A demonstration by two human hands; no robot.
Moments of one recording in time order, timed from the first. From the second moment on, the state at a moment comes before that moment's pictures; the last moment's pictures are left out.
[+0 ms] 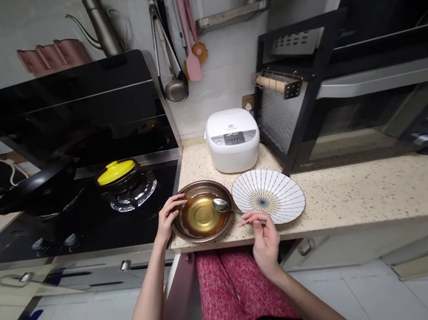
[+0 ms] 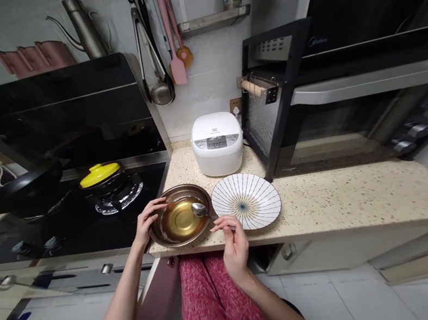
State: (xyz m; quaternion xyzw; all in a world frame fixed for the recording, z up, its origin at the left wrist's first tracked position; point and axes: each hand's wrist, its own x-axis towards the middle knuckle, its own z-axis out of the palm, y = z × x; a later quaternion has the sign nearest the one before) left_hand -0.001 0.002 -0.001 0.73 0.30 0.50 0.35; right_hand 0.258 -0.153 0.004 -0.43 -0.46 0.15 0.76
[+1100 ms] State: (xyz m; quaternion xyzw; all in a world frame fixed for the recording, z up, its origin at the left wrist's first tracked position) left_hand -0.001 0.002 -0.001 0.74 0.30 0.49 0.35; right_hand 0.302 -0.151 0.008 -0.43 -0.59 -0.10 0.67
